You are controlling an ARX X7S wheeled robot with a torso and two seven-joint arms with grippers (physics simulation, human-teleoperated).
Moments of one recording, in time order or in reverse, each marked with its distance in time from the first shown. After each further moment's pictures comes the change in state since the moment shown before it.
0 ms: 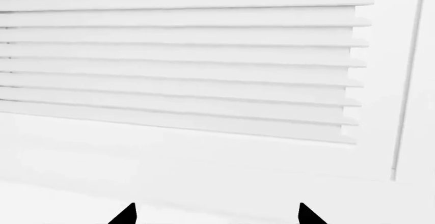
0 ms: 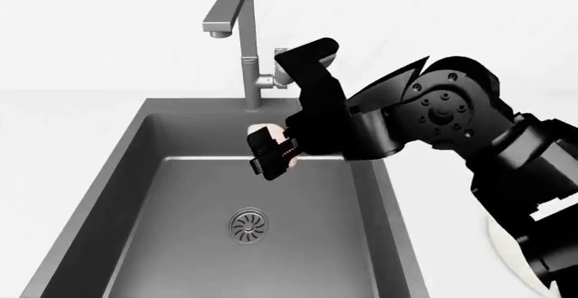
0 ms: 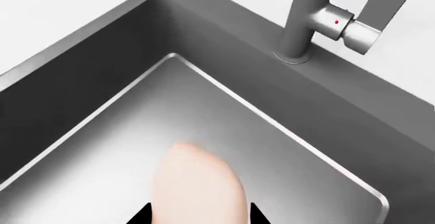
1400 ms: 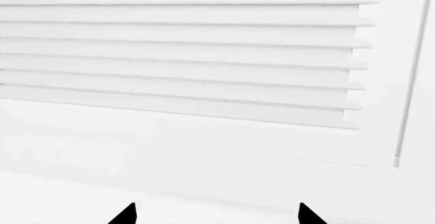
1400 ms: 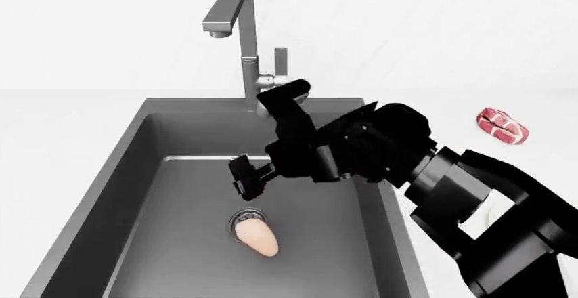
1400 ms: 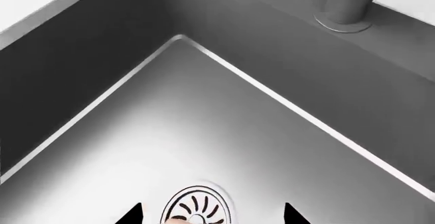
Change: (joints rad) left arm 0.056 -0.002 0.009 -0.013 0.006 0.048 0.023; right arm -0.122 -0.175 -0.124 0.283 -0.238 -0.203 -0.267
